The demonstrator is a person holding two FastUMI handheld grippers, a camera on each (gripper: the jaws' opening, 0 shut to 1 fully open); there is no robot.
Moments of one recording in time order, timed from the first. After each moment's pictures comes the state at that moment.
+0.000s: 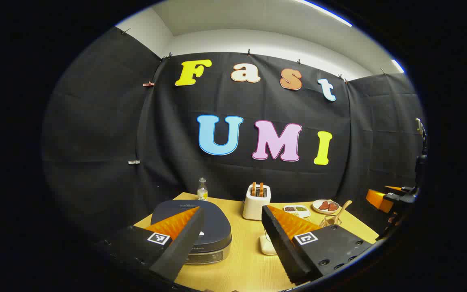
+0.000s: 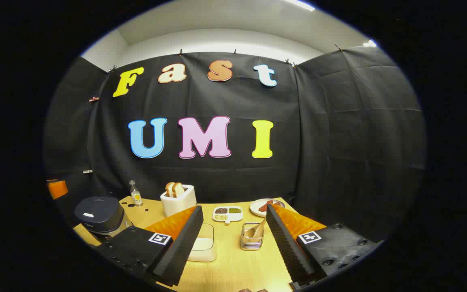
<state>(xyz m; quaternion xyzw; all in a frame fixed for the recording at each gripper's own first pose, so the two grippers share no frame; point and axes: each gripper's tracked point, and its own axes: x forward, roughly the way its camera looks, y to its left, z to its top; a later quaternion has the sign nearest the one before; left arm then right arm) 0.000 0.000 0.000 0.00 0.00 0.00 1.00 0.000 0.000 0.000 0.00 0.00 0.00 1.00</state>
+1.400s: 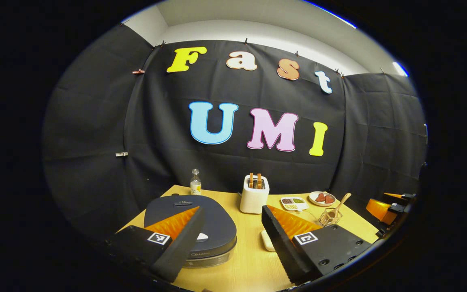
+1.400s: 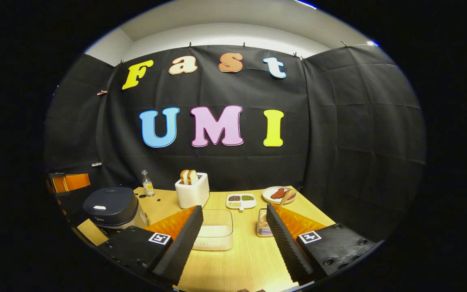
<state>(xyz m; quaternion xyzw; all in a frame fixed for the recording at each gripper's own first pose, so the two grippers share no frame) 0.049 0.026 -0.014 0.01 0.04 -0.04 1.00 -0.027 0.042 -0.032 0.00 0.03 0.02 1.00</state>
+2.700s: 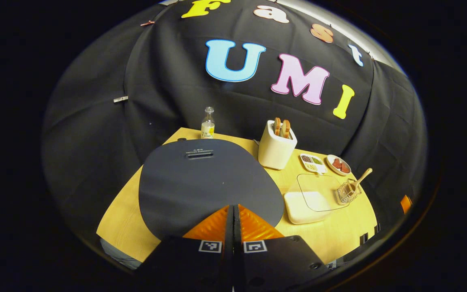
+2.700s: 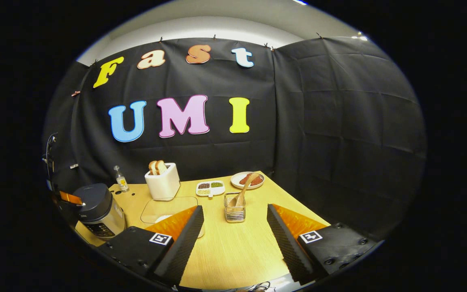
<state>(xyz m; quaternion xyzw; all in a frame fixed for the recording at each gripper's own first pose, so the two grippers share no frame) 0.111 0.094 -0.135 -0.05 0.27 -0.03 0.96 -0.055 -0.036 -0.060 0.02 0.08 -0.08 0.99</state>
